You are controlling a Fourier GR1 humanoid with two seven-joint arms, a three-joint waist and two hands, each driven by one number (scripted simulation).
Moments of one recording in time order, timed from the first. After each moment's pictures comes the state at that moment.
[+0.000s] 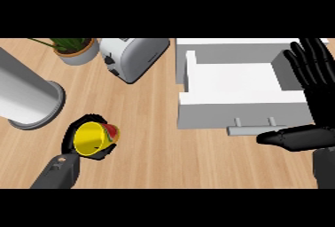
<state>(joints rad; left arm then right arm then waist) -0.45 0.20 0.20 -0.36 -0.03 -0.23 -1.07 -0.28 -0.21 -0.14 -1.86 -0.14 0.19 0.13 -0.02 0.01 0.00</state>
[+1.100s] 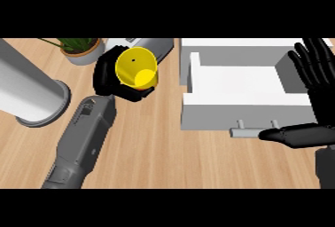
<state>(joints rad) -0.77 0.03 0.18 -0.76 0.08 -0.09 -0.72 -0.27 -0.22 -0.16 -1.84 -0.12 0.18 0.12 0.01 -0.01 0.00</state>
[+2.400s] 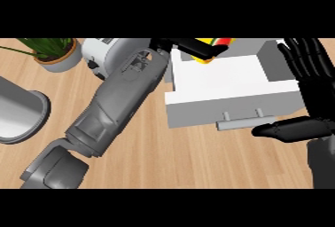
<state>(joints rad) -1.34 0.00 -0.21 -0.38 0.27 0.32 -0.23 -0.34 -0.22 -0.14 -1.79 -0.13 0.21 0.08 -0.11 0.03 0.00</state>
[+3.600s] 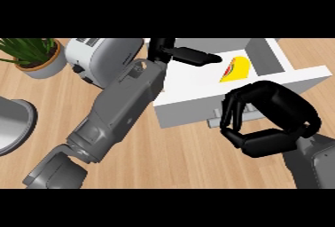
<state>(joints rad) -1.26 0.00 -0.28 -0.41 0.57 0.27 -0.43 -0.40 -0.25 0.10 -1.76 -0.29 0.54 0.15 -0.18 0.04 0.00</state>
